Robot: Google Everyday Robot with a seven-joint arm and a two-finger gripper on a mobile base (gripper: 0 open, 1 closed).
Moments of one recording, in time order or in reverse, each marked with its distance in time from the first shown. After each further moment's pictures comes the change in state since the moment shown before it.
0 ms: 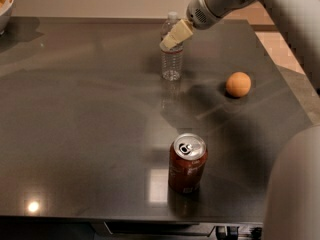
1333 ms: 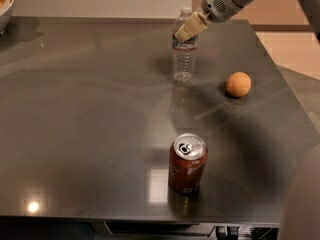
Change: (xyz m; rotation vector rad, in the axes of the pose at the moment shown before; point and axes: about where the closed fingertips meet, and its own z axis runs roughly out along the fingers) arm 0.008 0.020 -0.054 -0.076 0.019 0.015
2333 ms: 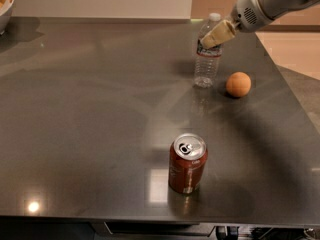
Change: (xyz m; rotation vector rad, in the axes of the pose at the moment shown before) arm 0.057 -0.022 -0.037 0.086 -0.020 0.085
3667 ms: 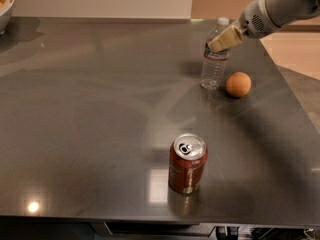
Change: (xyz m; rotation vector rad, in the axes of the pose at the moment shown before) arm 0.026 -0.017 -0.005 0.048 -0.006 0.035
